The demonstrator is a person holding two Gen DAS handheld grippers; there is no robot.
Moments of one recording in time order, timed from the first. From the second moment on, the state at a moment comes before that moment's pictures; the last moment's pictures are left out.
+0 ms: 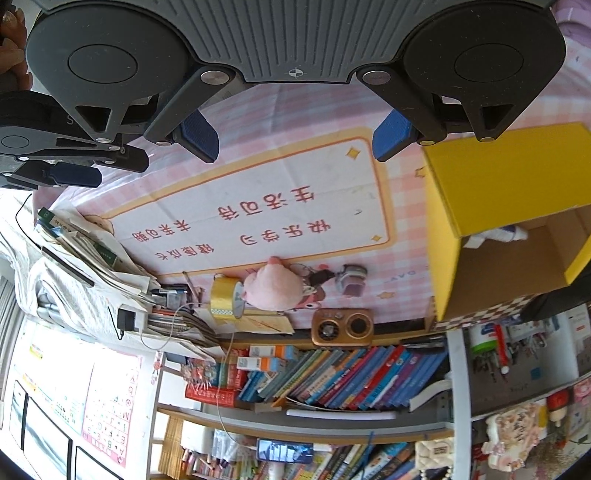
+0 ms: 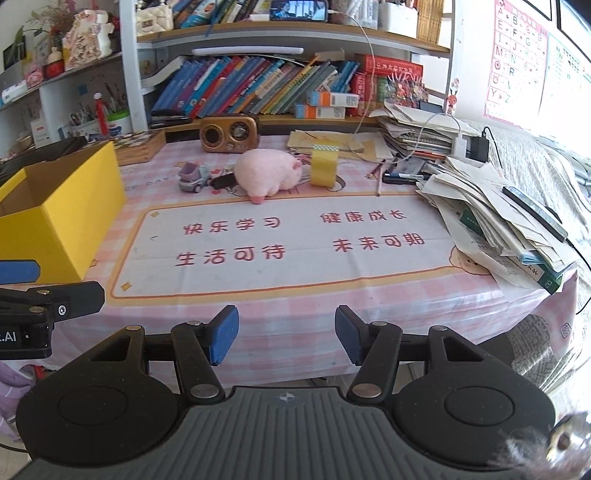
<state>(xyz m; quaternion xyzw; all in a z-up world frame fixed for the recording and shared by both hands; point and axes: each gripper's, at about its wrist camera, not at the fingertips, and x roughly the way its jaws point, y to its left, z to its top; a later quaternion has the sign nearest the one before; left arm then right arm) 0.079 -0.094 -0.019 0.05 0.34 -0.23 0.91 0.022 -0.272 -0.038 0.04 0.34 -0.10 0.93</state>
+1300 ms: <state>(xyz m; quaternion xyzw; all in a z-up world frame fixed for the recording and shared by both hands) 0.247 -0.229 -0.042 0.09 0.37 -0.17 0.91 0.243 -0.426 -0.038 0.05 0.33 -0.06 0.94</state>
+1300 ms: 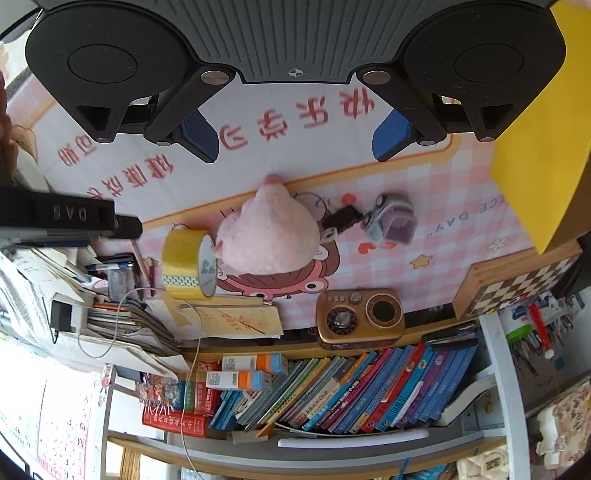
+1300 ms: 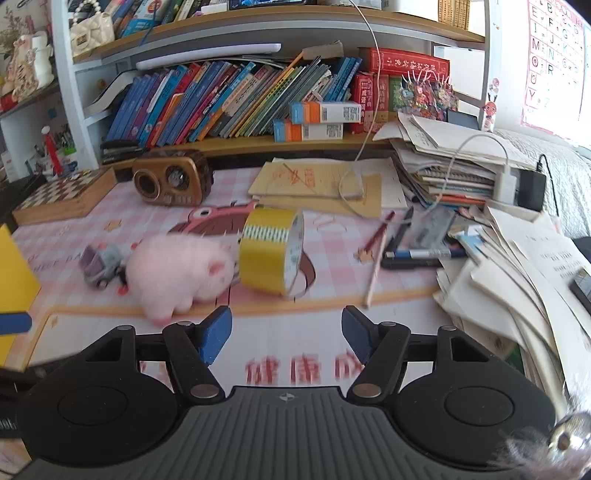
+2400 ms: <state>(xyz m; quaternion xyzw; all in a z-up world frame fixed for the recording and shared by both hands) 0.328 -0.288 -0.063 0.13 0.34 -0.21 0.91 0.334 -0.445 -0.061 0.01 0.35 -0.05 0.93</state>
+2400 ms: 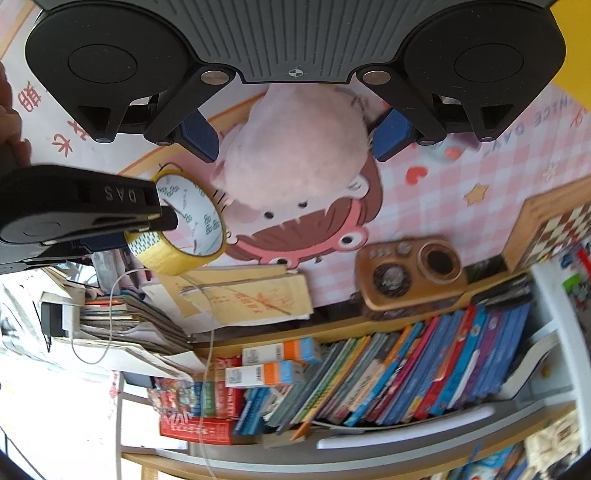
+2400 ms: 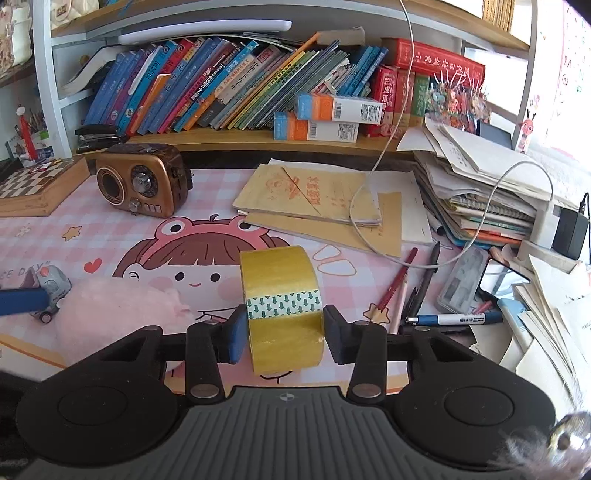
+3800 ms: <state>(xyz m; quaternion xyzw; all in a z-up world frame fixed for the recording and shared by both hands) 0.274 -0.253 -0.025 0.11 0.34 -0.21 0.91 0.282 -0.441 -0.025 0.03 0.34 0.00 0.94</state>
